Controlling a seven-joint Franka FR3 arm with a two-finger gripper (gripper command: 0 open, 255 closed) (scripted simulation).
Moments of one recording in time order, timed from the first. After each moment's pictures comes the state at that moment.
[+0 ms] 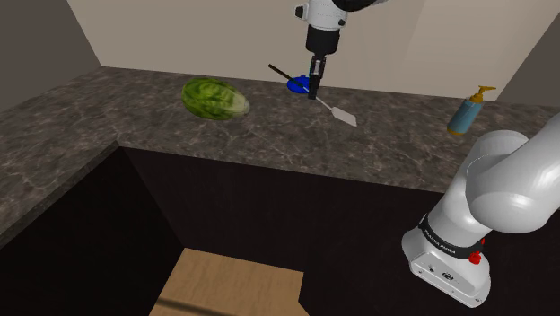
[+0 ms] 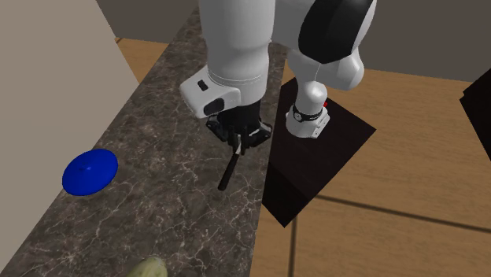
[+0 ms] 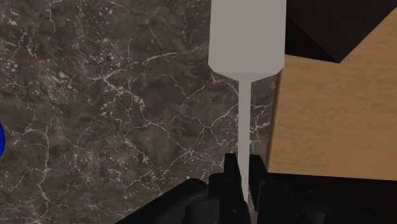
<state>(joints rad) 0.23 -0.40 -0.05 -2.24 0.01 1.89 -0.45</state>
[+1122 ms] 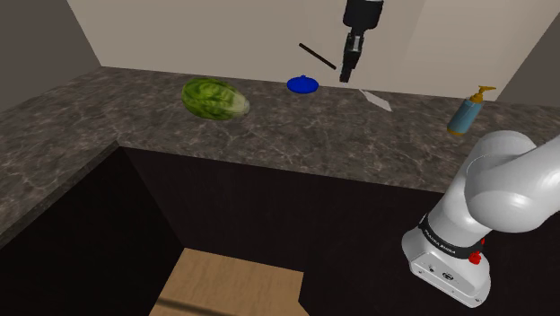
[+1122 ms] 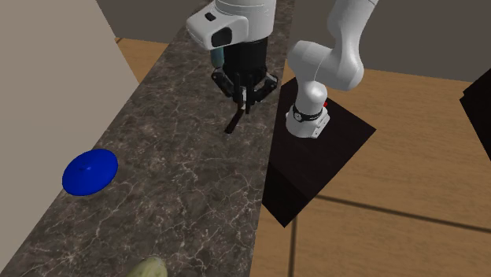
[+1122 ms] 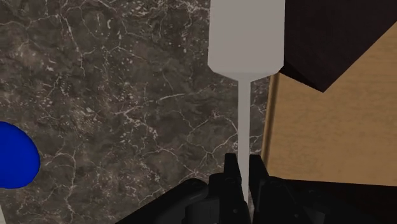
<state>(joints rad) 0.20 -0.60 -0.10 -2.25 -0.02 1.71 -0.52</state>
